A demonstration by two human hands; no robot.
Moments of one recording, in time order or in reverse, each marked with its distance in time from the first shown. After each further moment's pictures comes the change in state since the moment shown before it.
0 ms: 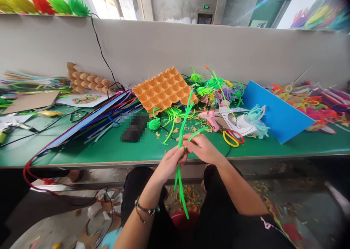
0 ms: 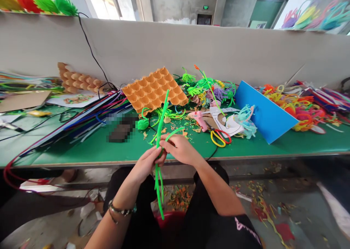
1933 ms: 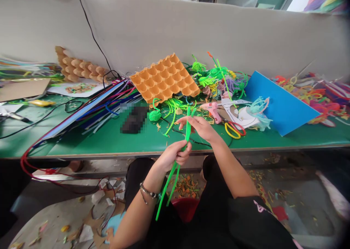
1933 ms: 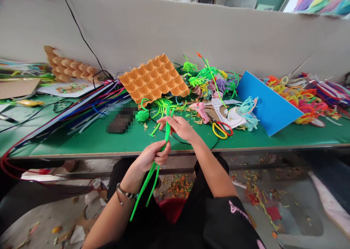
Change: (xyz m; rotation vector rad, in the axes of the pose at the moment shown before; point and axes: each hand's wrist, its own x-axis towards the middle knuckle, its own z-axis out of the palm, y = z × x) left_hand 0.005 -0.008 -0.011 -0.427 -0.230 -0.351; right_hand 0.034 0.020 -0.002 0.311 -0.022 0.077
